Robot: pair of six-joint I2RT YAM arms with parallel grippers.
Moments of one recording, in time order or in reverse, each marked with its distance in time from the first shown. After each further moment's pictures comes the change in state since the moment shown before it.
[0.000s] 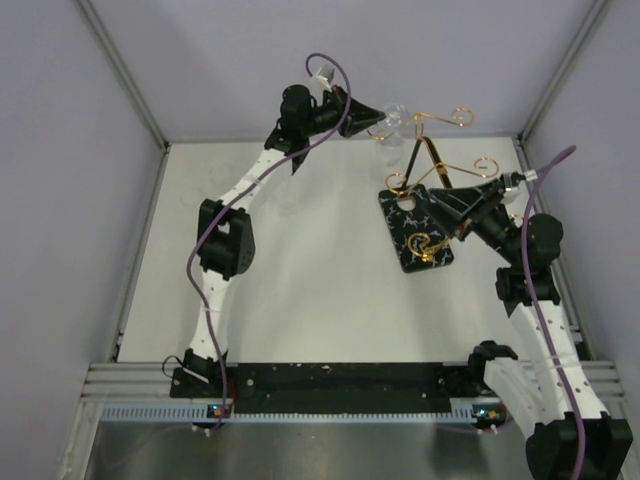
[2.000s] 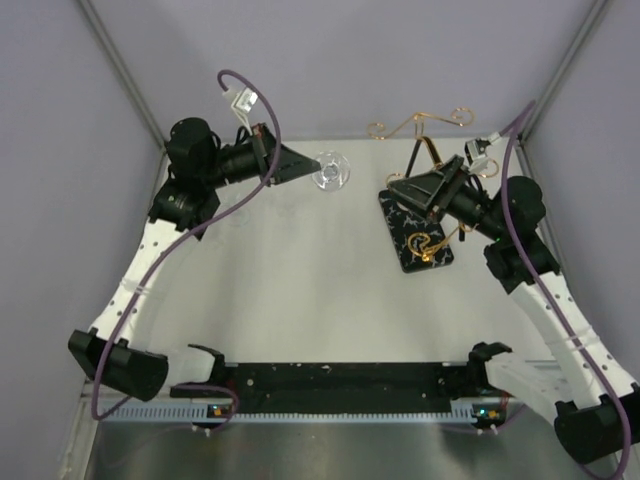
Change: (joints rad) left arm 0.092 -0.981 -0.710 -0.392 0.073 0.509; right arm 0.308 0.162 0.331 -0.260 0.128 -0.317
